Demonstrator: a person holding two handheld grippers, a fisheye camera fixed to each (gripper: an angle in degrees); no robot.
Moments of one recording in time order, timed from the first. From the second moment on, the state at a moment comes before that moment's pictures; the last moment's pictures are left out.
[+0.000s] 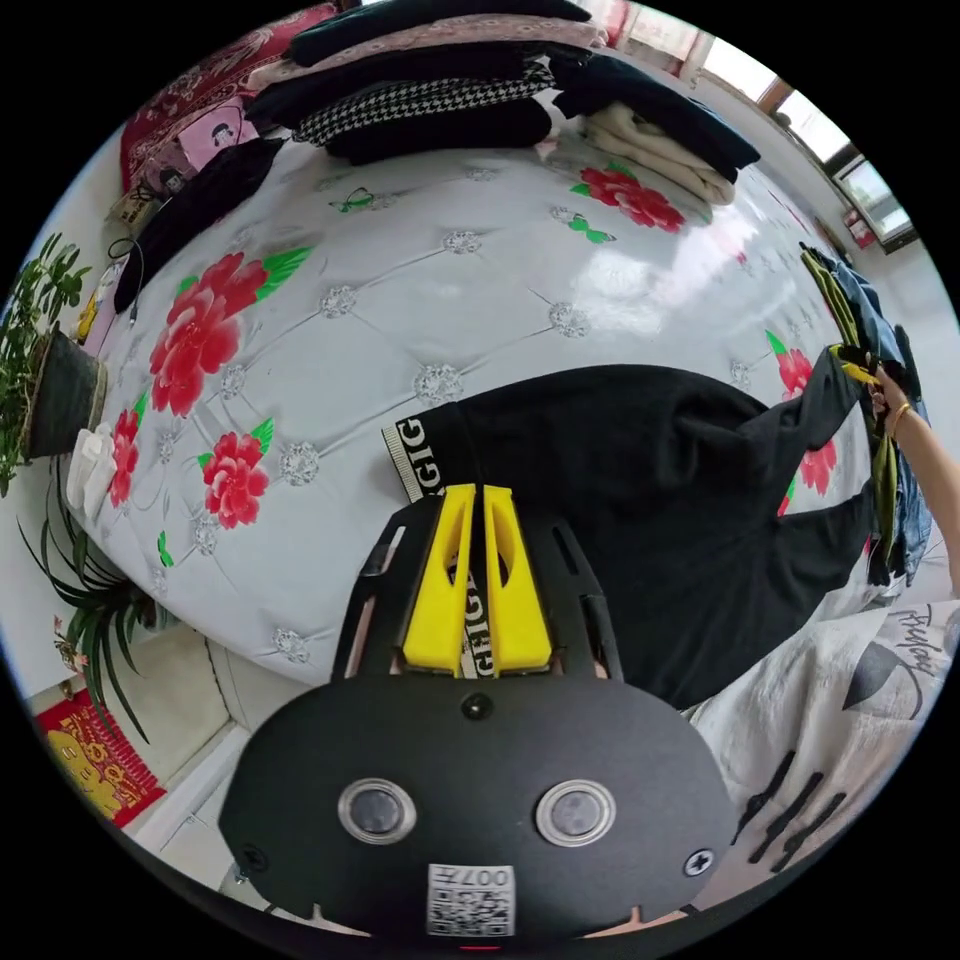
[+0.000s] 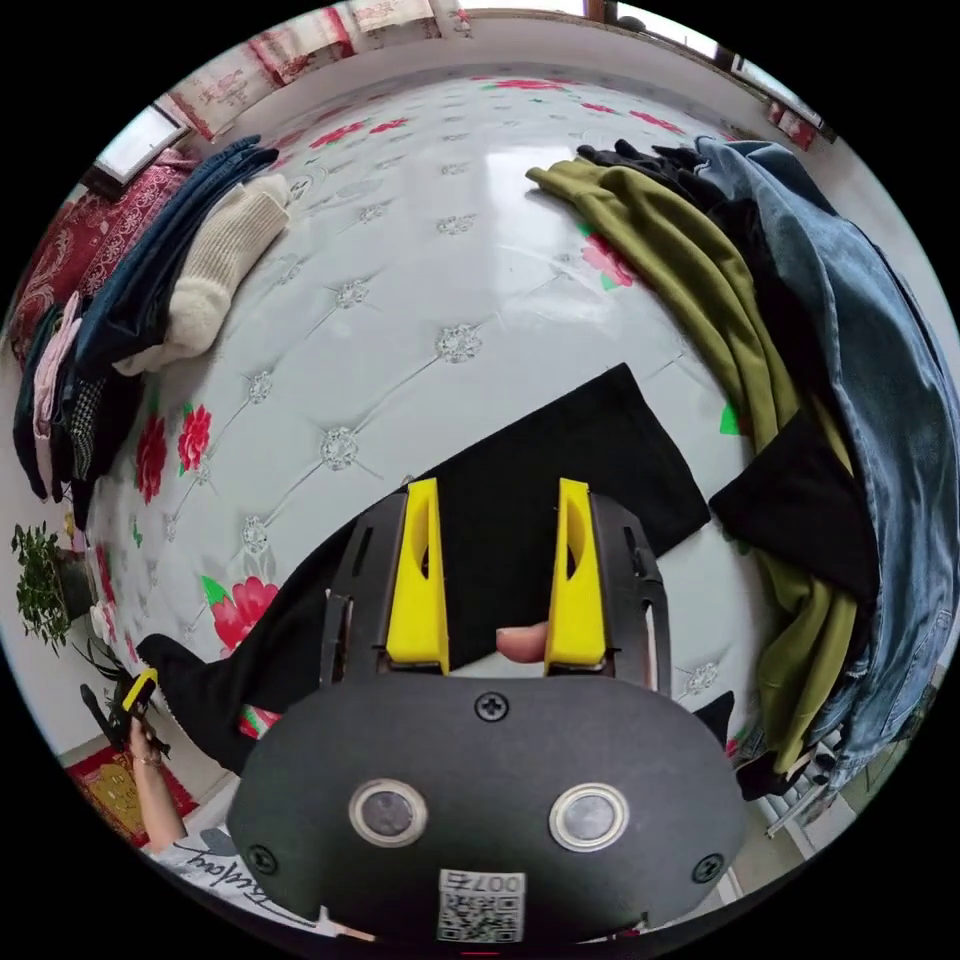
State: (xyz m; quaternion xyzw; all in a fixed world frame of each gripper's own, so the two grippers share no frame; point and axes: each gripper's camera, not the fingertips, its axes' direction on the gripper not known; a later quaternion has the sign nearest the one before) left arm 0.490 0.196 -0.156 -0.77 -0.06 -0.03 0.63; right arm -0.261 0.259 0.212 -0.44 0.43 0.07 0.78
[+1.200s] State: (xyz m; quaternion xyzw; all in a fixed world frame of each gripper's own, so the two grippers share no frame) left arm 0.385 0.196 -0.129 -0.76 -0.21 -0.09 0.61; right arm -0.349 0.317 0.147 -0.50 0.31 -0.17 0.79
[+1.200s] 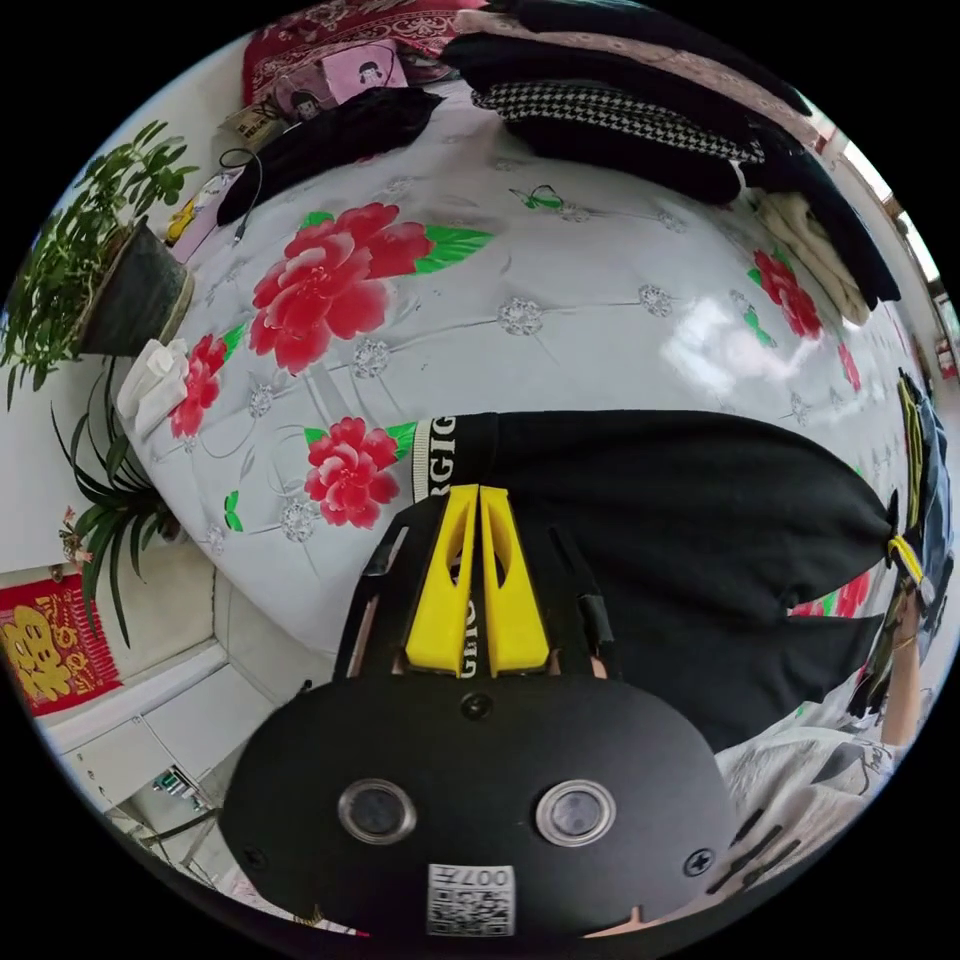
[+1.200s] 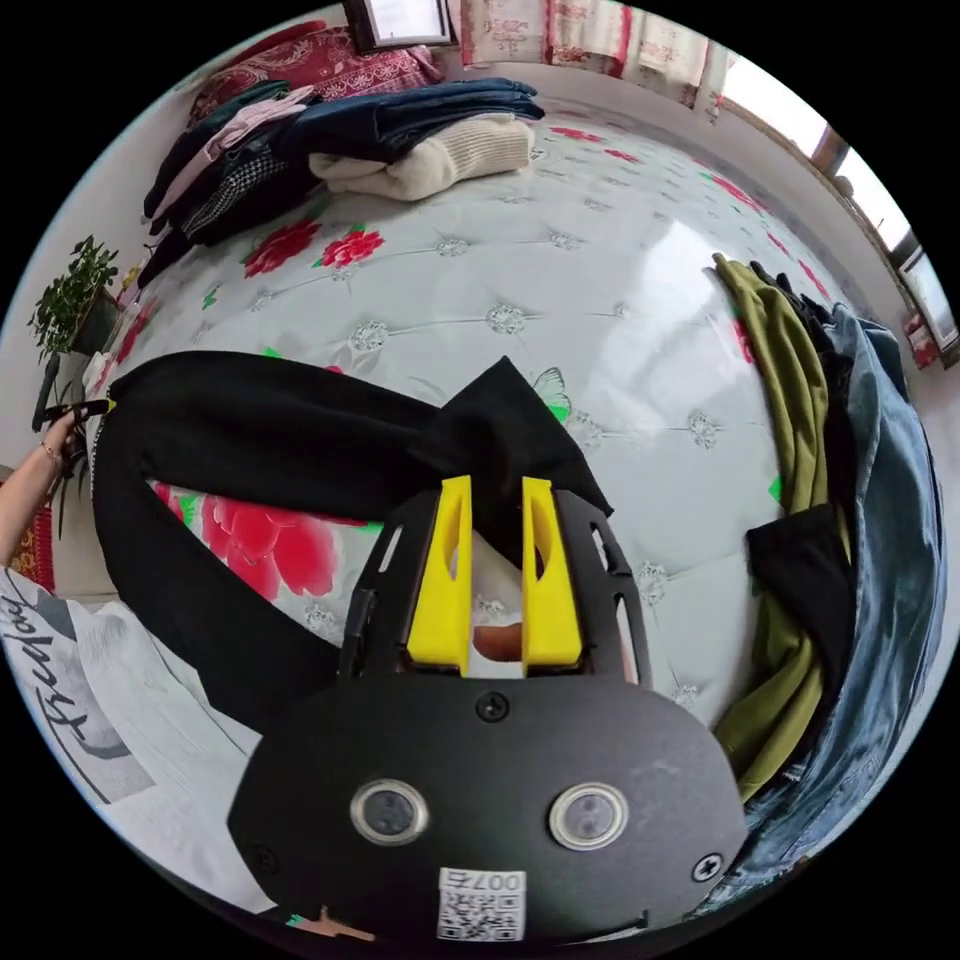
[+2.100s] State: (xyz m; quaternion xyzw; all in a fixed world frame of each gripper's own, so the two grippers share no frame) left arm 0.371 0.017 -0.312 -0.67 -0.23 -0.28 0.65; right arm -0.326 0.281 -0.097 -0.31 0.40 0.14 0.85
